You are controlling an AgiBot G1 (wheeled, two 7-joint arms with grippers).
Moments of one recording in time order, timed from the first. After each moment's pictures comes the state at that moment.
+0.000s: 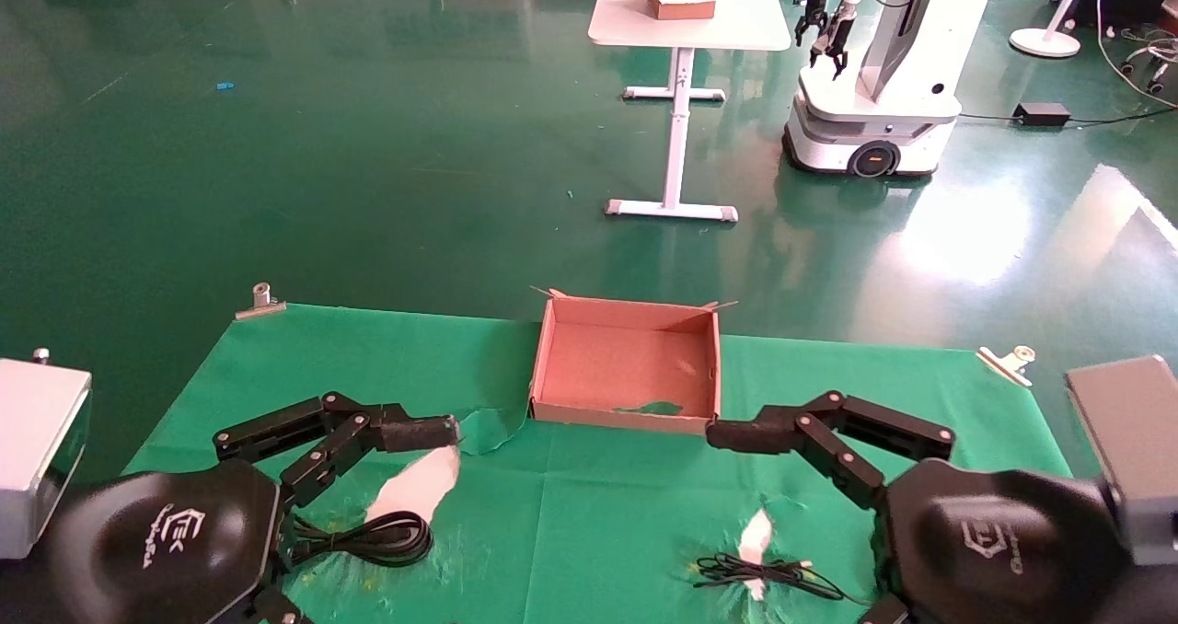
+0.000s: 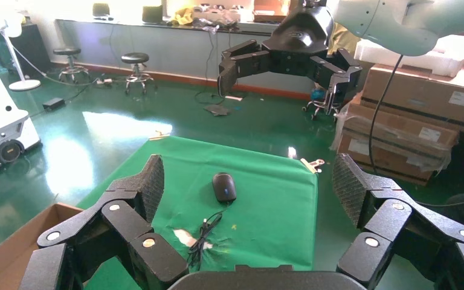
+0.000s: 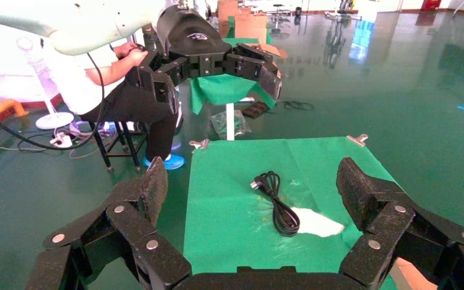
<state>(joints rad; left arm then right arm) -1.07 0.61 0.28 -1.28 0.73 1.49 -0.19 1.08 -0.61 -0.28 1.28 -0.73 -1.50 0.19</state>
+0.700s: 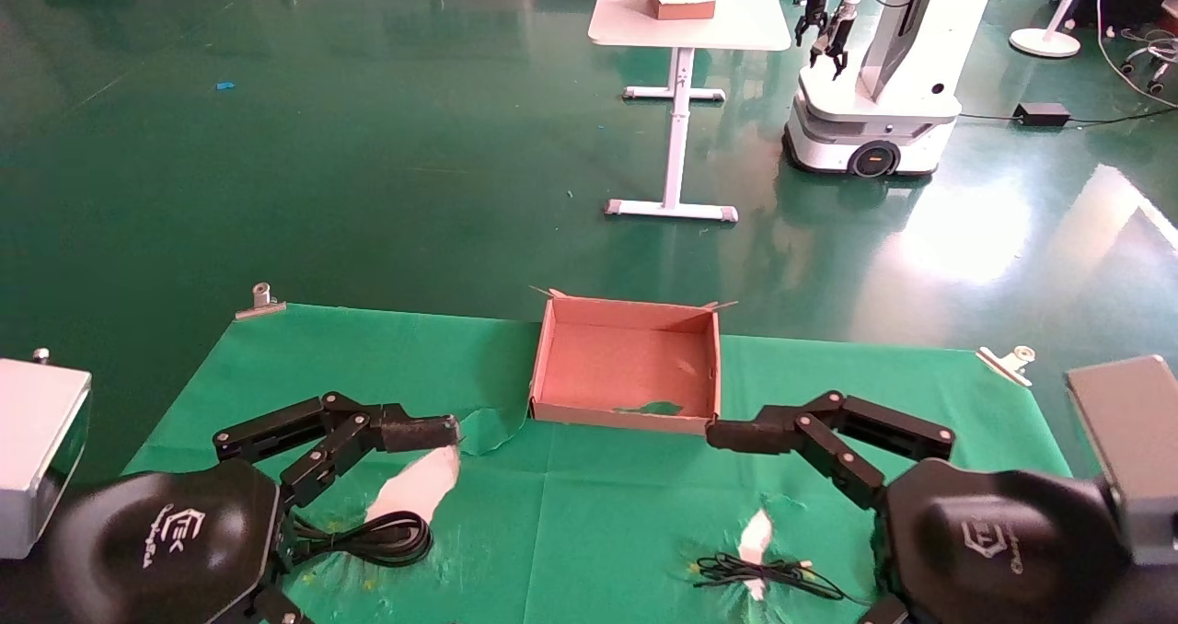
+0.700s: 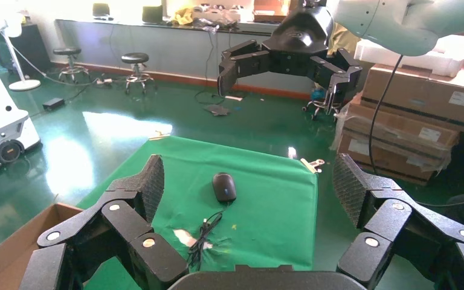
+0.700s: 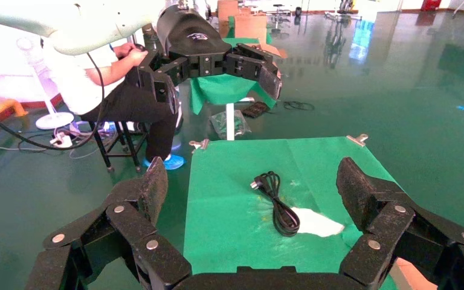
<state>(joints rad) -1.07 0.61 0.28 -1.28 0.73 1.49 -0.19 1.08 -0.61 -0.28 1.28 -0.73 -1.50 0.19</state>
